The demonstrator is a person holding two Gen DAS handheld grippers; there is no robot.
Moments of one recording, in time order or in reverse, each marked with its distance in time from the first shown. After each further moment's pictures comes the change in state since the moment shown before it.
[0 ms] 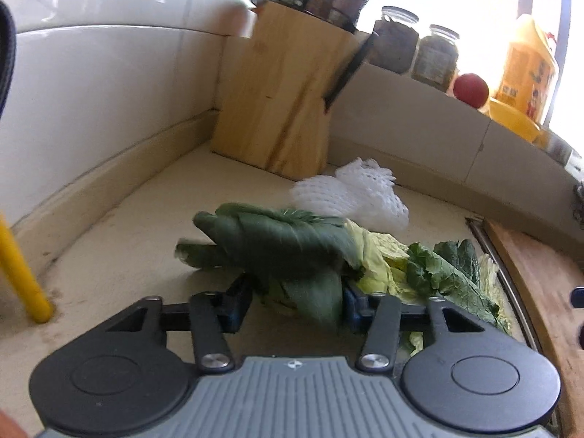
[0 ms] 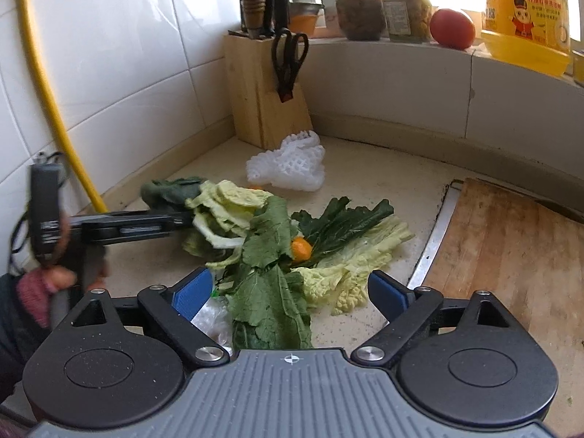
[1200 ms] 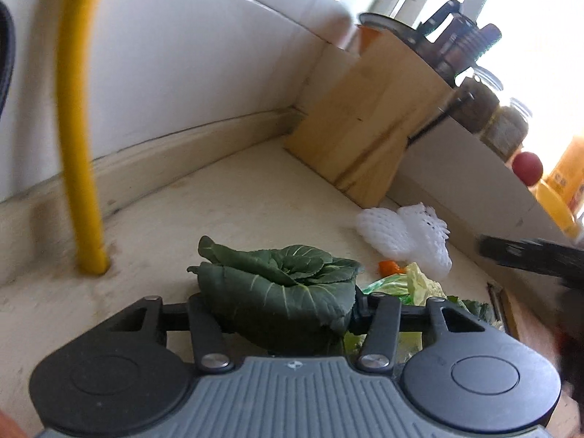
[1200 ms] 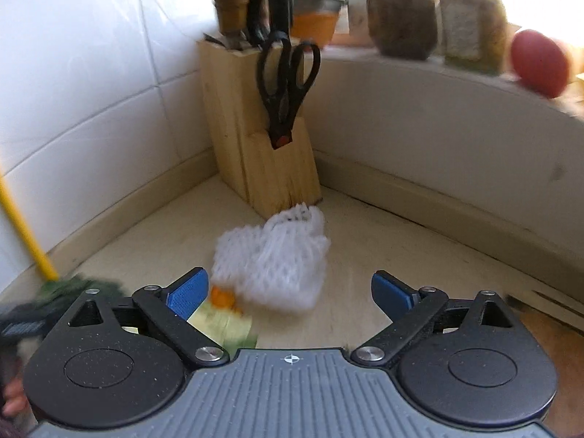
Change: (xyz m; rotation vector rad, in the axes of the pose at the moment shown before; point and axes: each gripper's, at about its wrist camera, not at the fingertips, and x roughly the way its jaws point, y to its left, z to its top) left arm -0.007 0.048 -0.001 -0.325 -0.019 0.056; right arm 0.139 -0.015 0.113 -0.071 0.017 0.043
